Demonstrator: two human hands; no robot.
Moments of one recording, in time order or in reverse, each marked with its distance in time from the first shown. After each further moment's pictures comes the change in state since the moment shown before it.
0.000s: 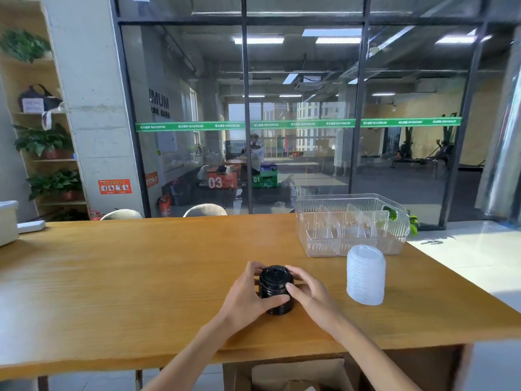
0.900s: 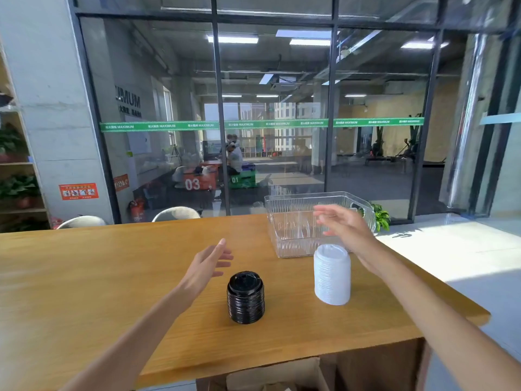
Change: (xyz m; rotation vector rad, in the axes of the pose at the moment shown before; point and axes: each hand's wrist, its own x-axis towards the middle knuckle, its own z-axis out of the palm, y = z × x) left_hand 0.068 0.009 -0.027 -0.300 0.026 -0.217; right_hand 0.030 -0.049 -0.177 -0.010 0.277 -0.137
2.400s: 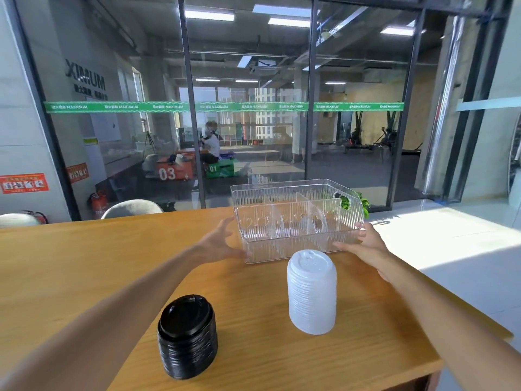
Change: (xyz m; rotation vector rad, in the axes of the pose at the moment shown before) left_hand 0.185 -0.006 0.111 0.341 -0.352 0.002; right_hand 0.090 0.231 -0.088 -0.226 0.241 0.428
